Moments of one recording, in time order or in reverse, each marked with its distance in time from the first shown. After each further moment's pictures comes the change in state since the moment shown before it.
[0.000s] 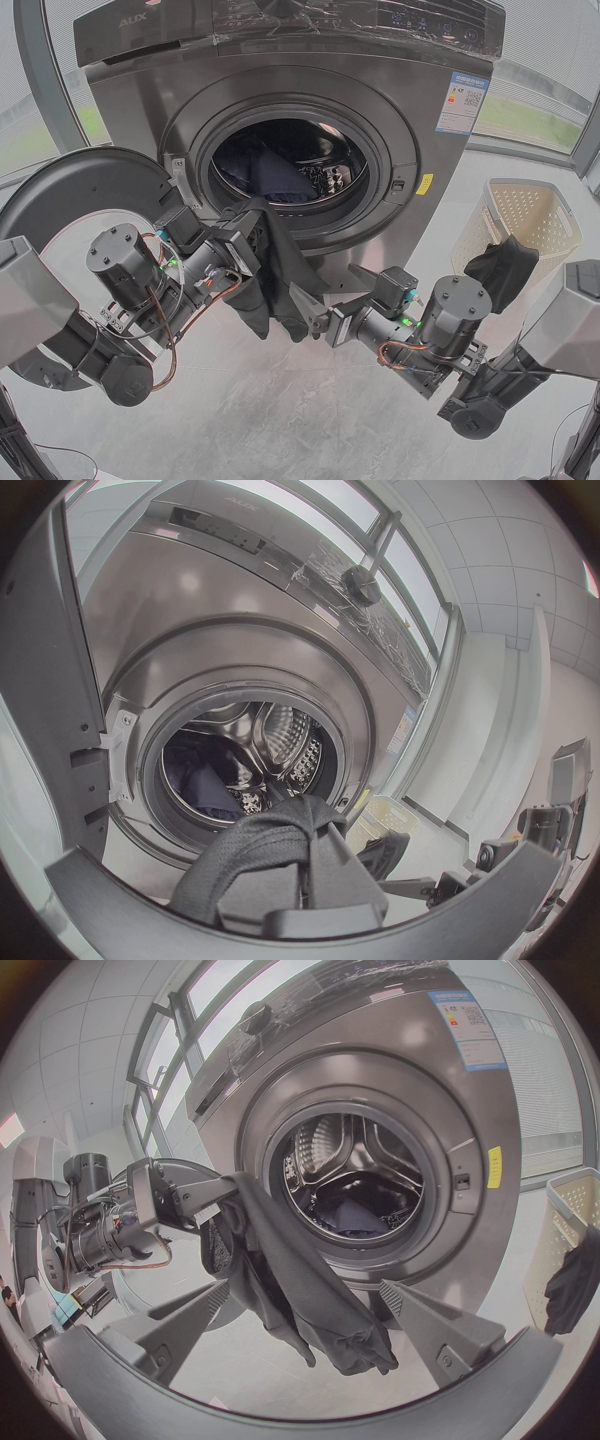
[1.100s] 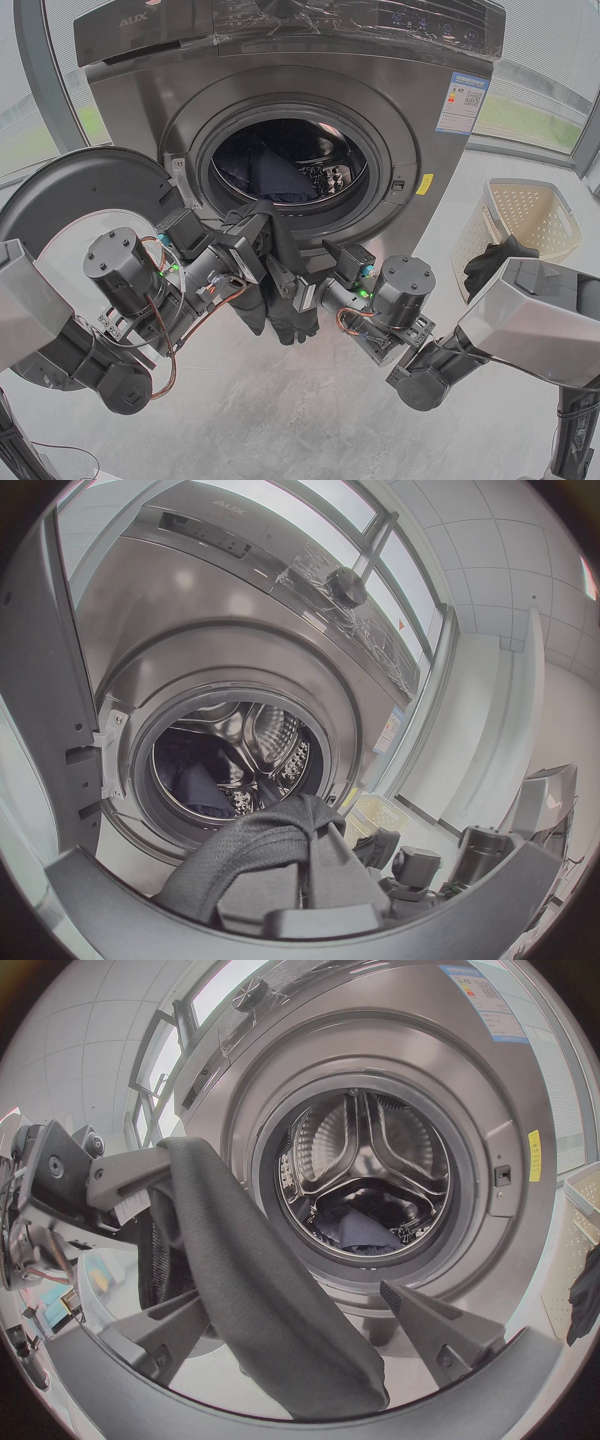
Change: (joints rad) left arm -0.035 -0.024 0.027 -0.001 -0.002 0.006; right arm -0.048 0.216 -0.342 0.031 0.023 -0.020
